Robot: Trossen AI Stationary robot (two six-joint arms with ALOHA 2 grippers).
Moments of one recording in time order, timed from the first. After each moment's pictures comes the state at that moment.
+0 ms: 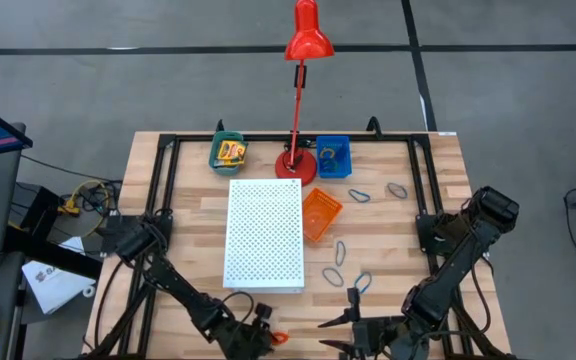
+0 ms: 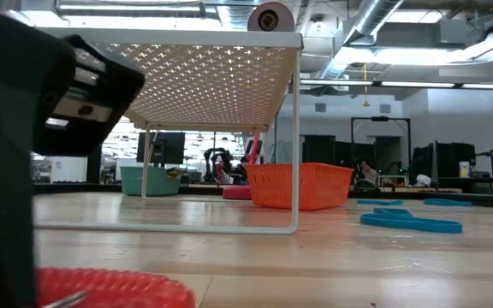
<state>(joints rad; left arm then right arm) -0.79 2.12 1.16 0.18 -0.40 -0.25 0.91 1.71 1.27 0.05 0.81 0.23</state>
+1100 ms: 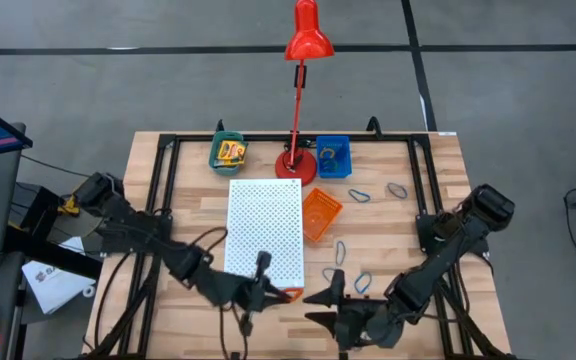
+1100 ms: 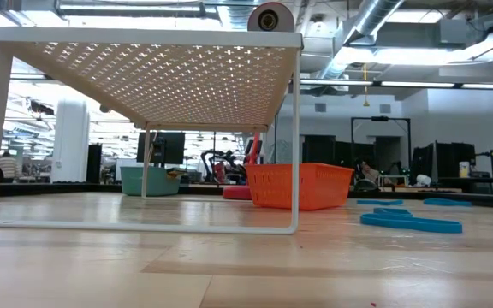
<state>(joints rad) -0.62 1.59 1.12 0.13 -0.44 0.17 0.78 1.72 1.22 0.10 0.82 -0.41</state>
